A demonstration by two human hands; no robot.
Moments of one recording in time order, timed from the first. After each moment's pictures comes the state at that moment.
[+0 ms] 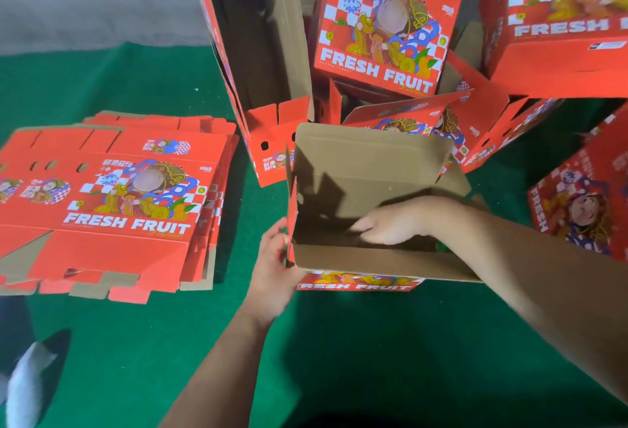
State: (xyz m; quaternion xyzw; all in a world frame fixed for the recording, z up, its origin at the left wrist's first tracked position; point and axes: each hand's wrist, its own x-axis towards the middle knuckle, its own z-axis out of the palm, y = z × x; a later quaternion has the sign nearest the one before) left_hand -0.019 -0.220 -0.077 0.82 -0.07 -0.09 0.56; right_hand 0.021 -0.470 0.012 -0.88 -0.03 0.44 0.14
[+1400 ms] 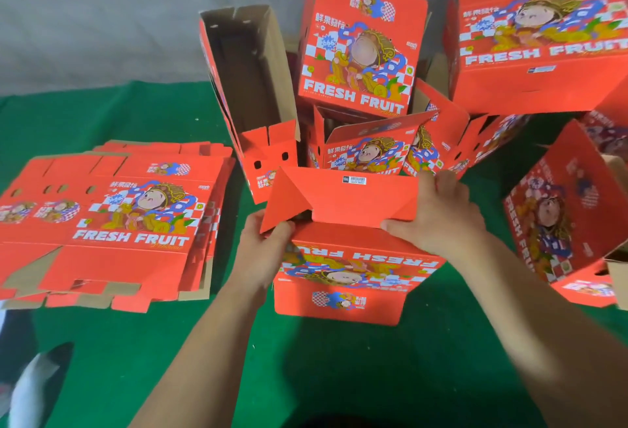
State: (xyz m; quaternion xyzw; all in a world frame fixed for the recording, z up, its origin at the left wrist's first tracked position) left_hand -0.027 -0.239 0.017 0.74 0.06 -0.14 0.65; right_hand -0.074 -0.514 0.049 -0.97 0.21 0.01 0.09
